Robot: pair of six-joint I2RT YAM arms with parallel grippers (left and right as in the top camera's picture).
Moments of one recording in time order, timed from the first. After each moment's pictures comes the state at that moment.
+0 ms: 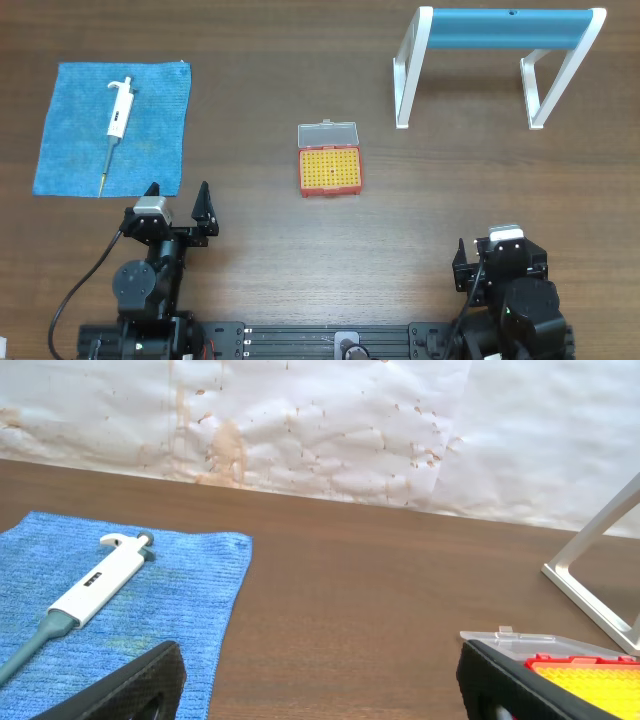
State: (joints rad) left arm 0.04 0.02 0.02 -0.09 0.08 -0.16; right arm 0.26 0.12 0.59 -1.05 0.25 -0.13
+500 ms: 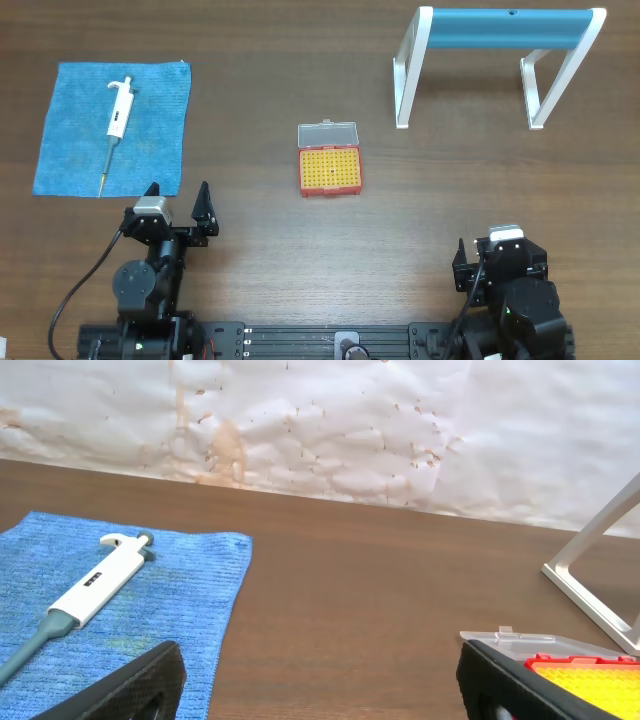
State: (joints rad) left arm 0.04 0.02 0.02 -0.09 0.08 -0.16; right arm 0.25 0.12 0.59 -1.05 0.25 -0.13
